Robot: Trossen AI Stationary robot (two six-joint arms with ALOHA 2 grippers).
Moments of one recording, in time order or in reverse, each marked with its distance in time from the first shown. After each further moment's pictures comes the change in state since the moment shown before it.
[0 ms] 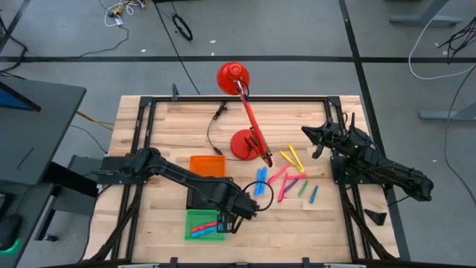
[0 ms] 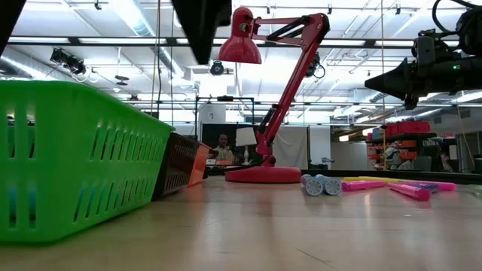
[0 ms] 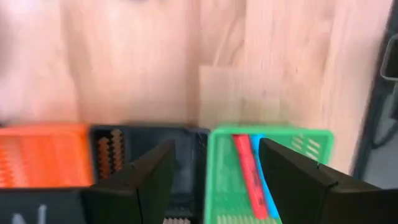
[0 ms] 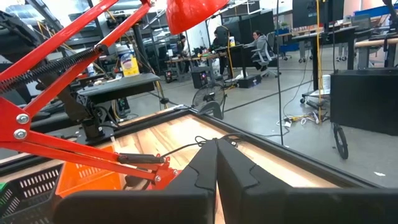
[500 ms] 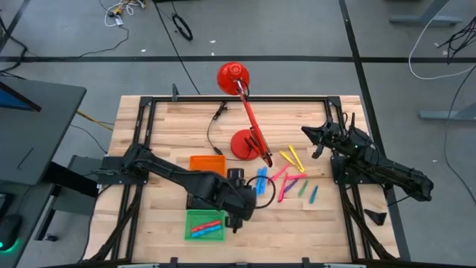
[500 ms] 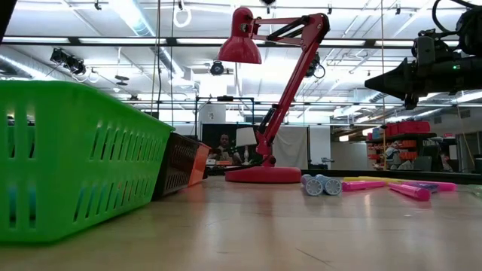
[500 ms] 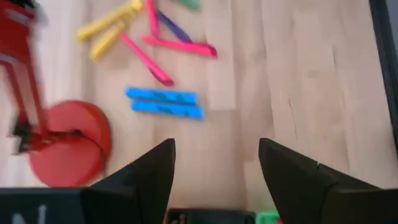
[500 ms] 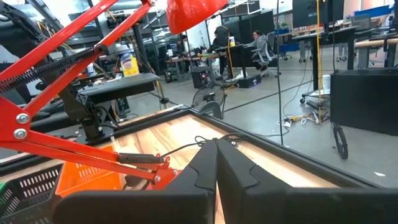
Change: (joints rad) left arm -0.015 -0.110 -0.002 0.236 -0.311 0.155; right arm 0.000 0.000 0.000 0.000 0.000 0.000
